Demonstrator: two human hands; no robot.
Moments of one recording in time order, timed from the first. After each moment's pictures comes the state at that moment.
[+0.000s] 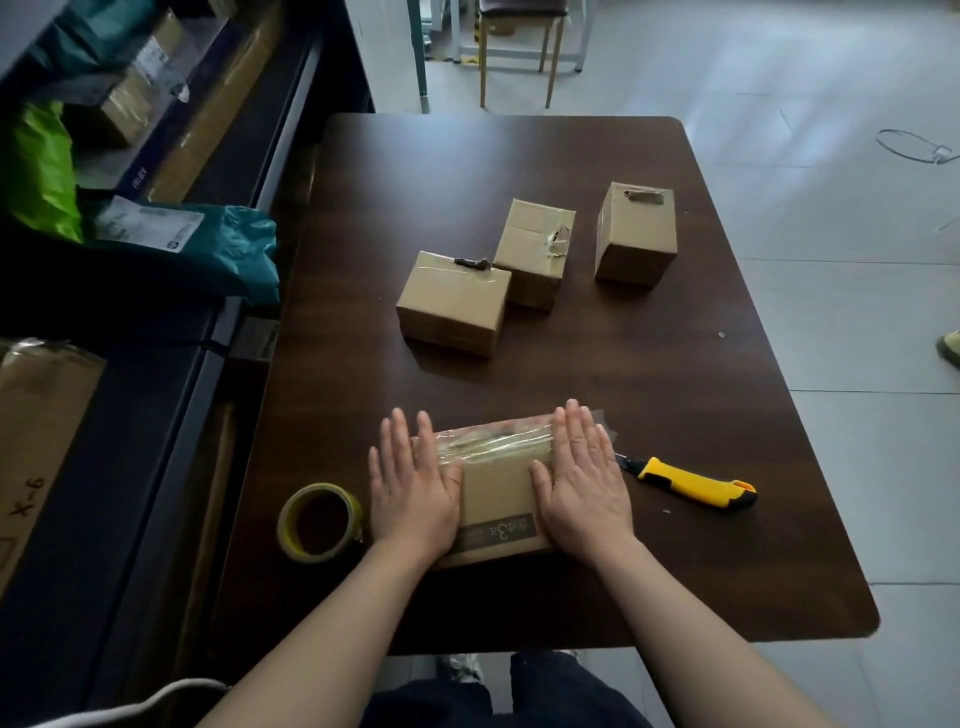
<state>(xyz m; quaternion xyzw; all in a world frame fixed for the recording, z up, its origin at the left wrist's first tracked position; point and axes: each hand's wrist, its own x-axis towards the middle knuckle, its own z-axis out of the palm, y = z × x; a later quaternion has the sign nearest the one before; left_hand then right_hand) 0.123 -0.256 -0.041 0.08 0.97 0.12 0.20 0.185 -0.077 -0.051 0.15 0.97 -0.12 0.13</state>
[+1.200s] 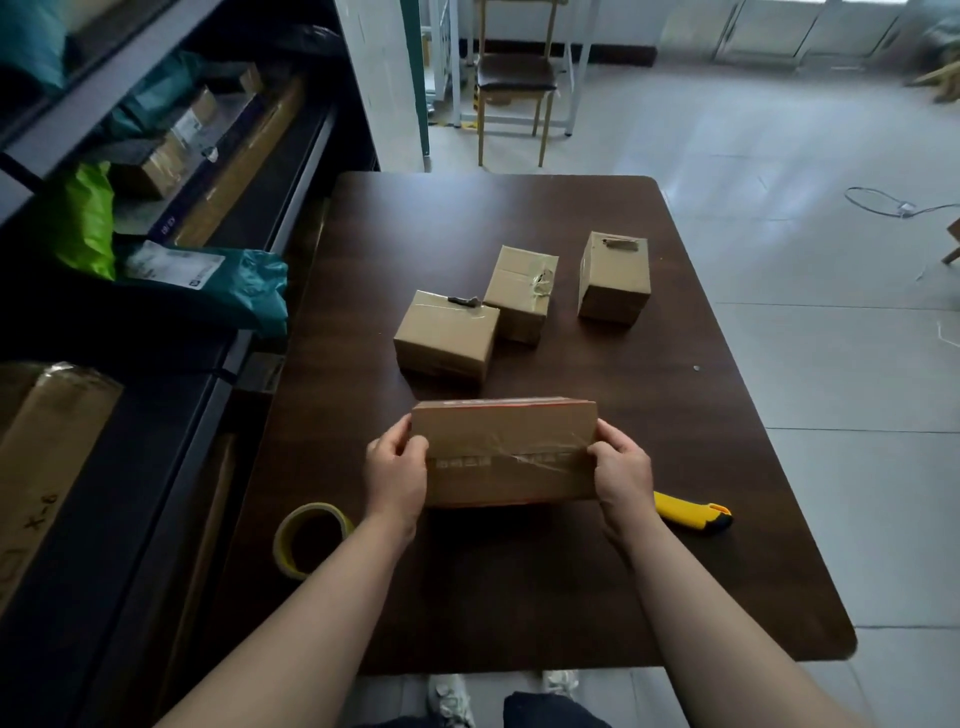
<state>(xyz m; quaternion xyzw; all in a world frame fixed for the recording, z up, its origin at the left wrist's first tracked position) 0.104 -0.245 0.004 -0.17 0.77 0.60 0.15 0.173 -0.043 0.006 0.45 0.62 -0.63 -0.11</state>
